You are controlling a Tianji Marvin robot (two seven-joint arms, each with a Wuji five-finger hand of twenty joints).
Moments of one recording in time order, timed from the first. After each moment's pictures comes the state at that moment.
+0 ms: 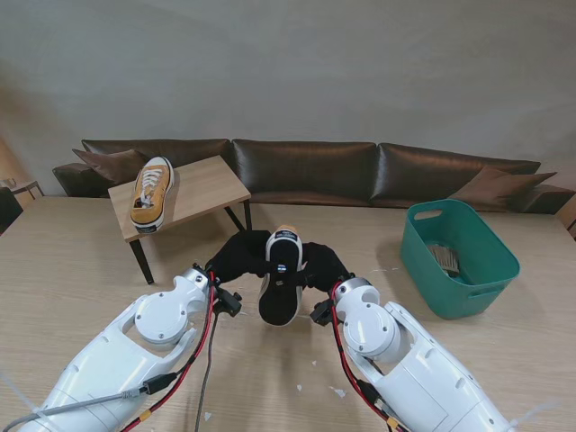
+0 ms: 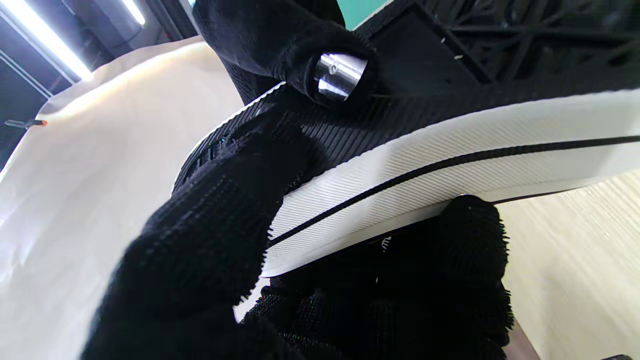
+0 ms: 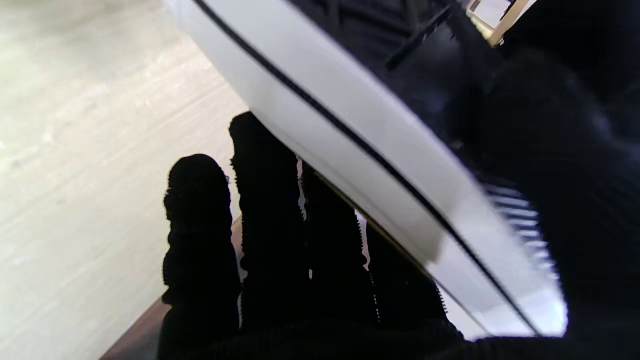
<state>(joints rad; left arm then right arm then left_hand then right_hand) 1.29 -1.17 -1.02 -1.36 -0.14 -0.25 -0.08 -1.27 -1.23 0.89 -1.40 -0.16 0.09 -0.16 1.01 -0.76 0.58 -0.12 0.77 0.33 0.86 0.55 1.19 0.32 0.18 0.91 1.00 0.38 0.53 0.80 0.63 0.38 1.36 0.61 0.41 -1.05 1.16 -0.35 0.85 0.01 0.97 0.32 1.04 0.09 0.73 0.63 1.07 0.15 0.86 0.66 0.66 0.28 1.22 0.70</state>
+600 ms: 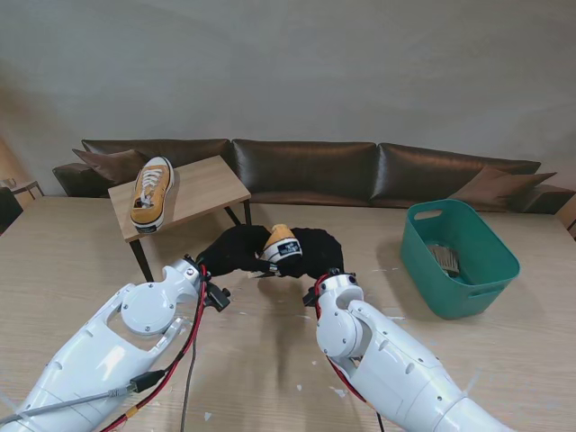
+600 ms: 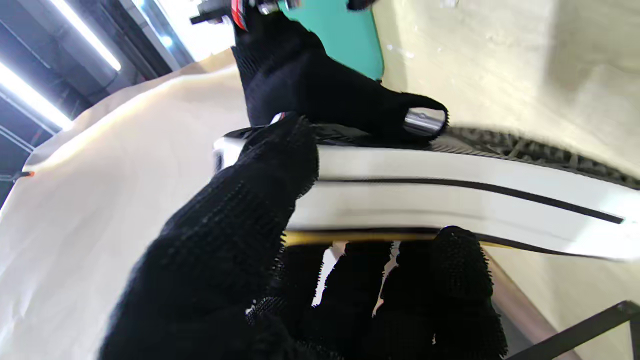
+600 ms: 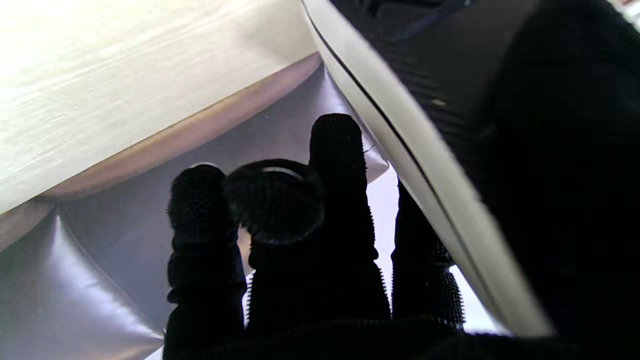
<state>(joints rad) 1.30 -1.13 -1.07 -1.44 -0.03 -0.20 -0.16 -1.12 -1.34 0.74 -1.09 -0.46 0.04 -0.59 1.04 -0.72 0.57 -0.13 0.71 0.29 0.66 0.63 0.92 0.39 0.09 0.90 0.66 0.44 0.40 0.74 0.26 0.37 1.30 0.80 0.48 -1.22 1.14 -0.46 0.95 -0.22 1.04 0.09 1.23 0.05 0.68 0.67 1.28 0.06 1.19 0.74 0.67 0.28 1.36 0.70</state>
